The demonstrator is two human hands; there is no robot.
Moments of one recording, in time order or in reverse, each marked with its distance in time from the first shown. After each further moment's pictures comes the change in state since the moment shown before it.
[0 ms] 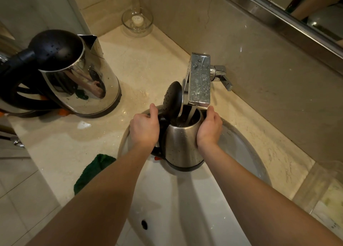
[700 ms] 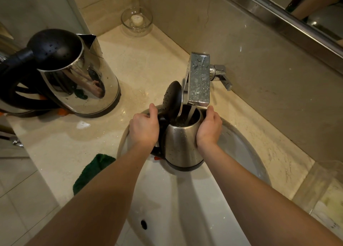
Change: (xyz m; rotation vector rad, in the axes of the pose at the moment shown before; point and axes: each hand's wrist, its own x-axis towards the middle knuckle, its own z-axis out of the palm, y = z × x) left_hand 0.002 -0.003 0.002 -0.009 0.006 0.017; right_hand 0.001 0.002 -0.001 0.000 -0.004 -0.009
